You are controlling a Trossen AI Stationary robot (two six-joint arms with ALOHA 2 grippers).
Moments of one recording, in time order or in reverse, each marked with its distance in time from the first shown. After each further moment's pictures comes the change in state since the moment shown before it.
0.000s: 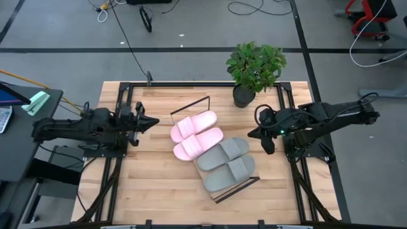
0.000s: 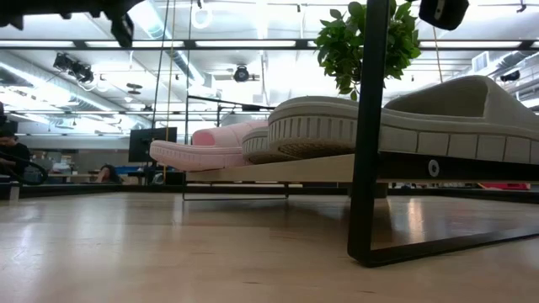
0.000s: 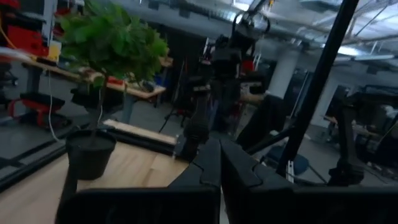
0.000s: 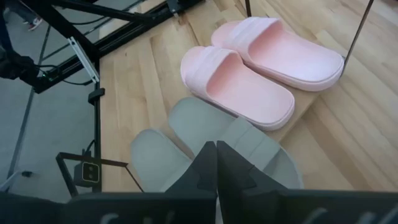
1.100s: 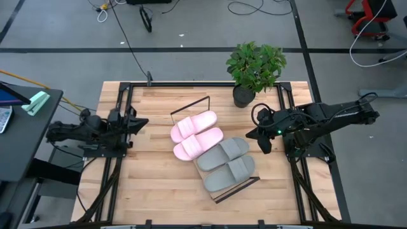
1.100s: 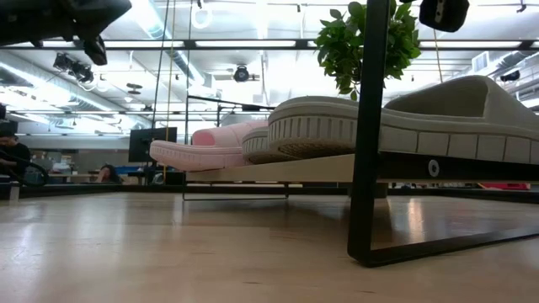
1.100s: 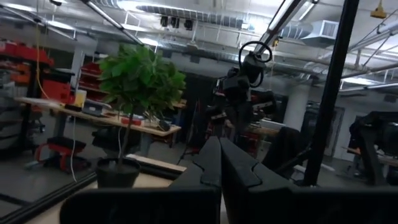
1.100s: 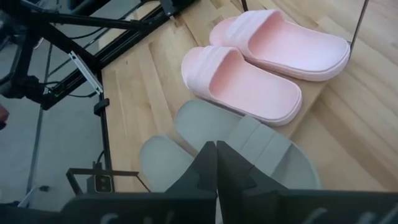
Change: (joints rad) left arm -0.119 -0.400 -0.249 0.035 -0.199 0.136; right arm -0.001 0.030 0.000 0.024 -0.003 0.107
